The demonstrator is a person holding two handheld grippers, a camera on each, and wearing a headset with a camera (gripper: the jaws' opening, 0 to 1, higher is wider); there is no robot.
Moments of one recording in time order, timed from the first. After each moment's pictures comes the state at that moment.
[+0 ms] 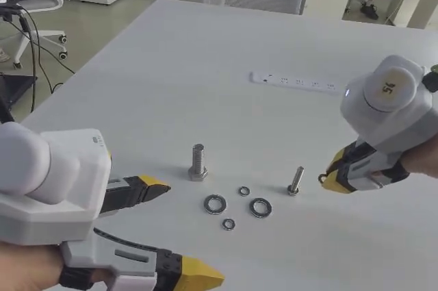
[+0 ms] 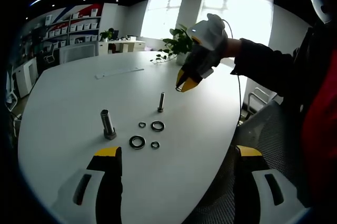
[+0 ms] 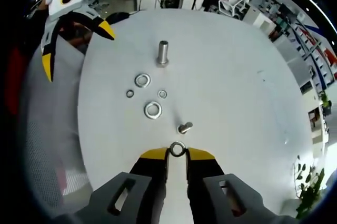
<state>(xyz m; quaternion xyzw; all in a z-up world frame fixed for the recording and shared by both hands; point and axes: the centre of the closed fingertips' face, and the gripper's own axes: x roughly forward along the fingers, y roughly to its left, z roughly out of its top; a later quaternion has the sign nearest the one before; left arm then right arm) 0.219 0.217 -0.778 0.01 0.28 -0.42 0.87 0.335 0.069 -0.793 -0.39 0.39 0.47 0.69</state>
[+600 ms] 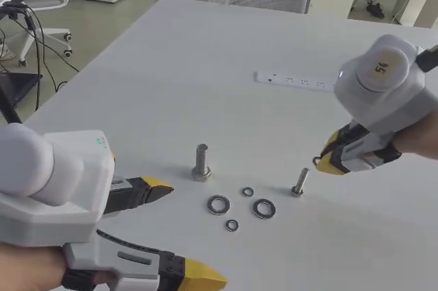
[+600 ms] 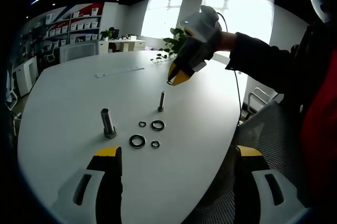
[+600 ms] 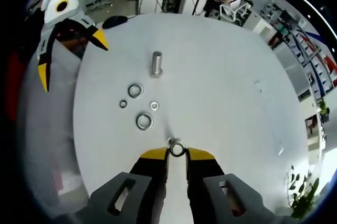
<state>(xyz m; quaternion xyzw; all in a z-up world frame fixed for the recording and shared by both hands) 0.219 0.218 -0.780 0.01 0.28 -0.42 0.87 0.354 0.086 -0.785 -0.40 0.37 0.48 0.69</state>
